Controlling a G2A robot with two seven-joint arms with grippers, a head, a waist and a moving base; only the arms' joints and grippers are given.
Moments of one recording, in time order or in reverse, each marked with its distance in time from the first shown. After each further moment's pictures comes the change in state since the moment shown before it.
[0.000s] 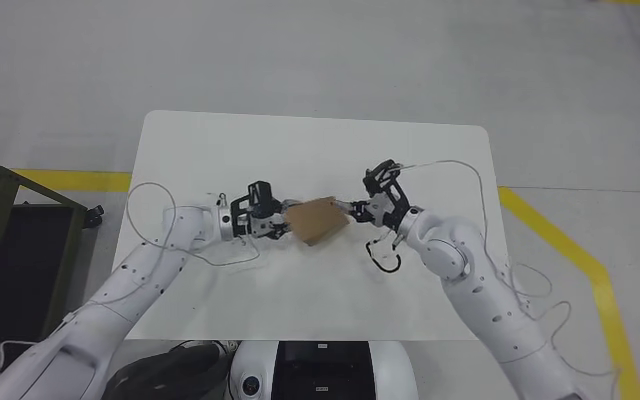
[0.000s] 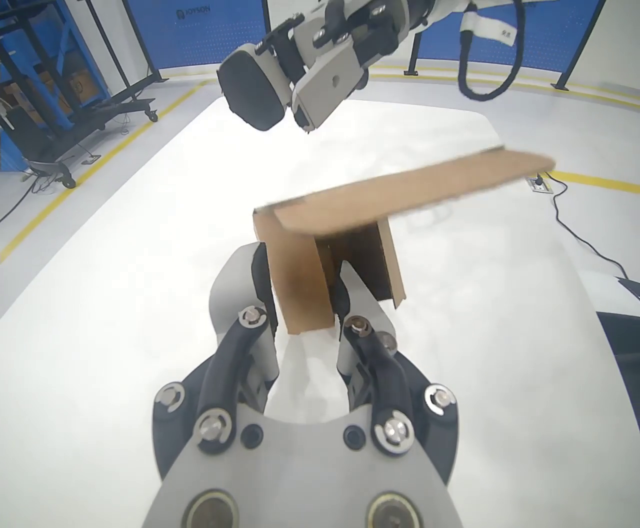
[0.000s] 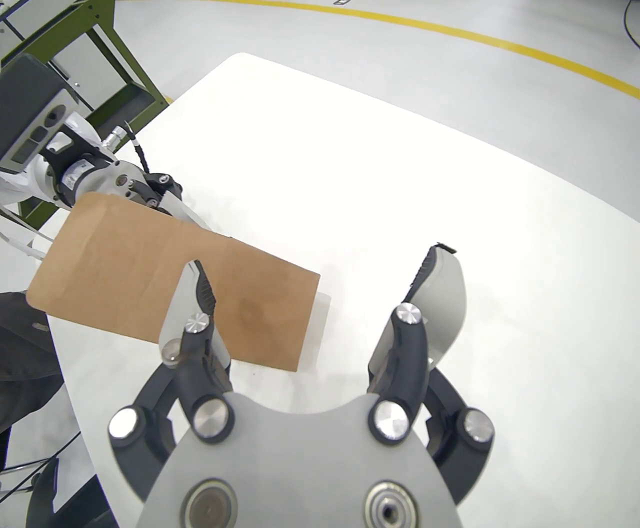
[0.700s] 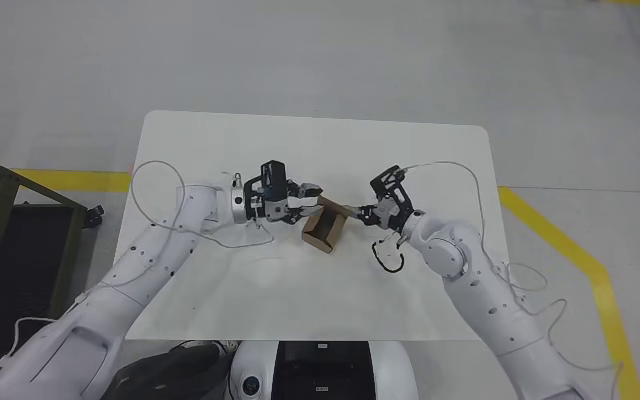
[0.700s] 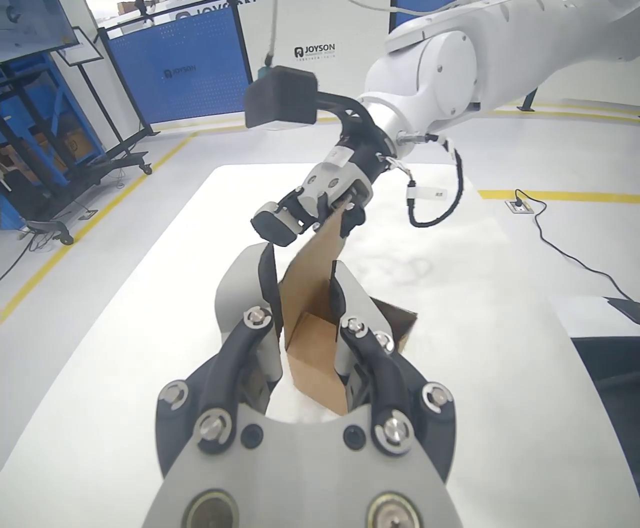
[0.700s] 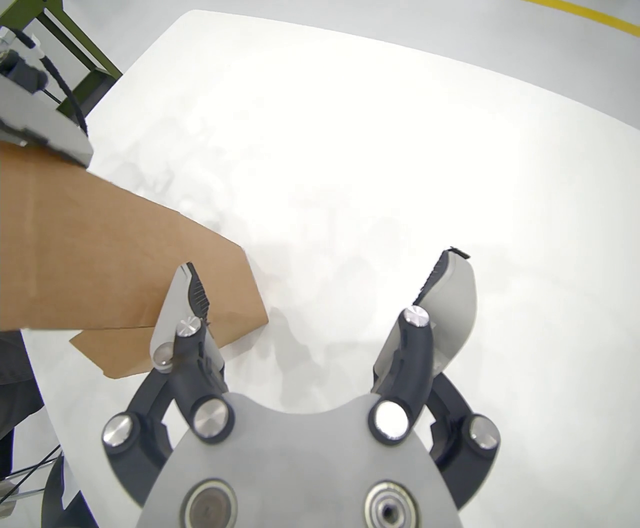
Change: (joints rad) left arm -0.117 -0.052 0.044 -0.003 -0.082 -0.043 -0.033; right arm 0.022 -0.009 -0.010 0.153 0.018 -0.014 -0.018
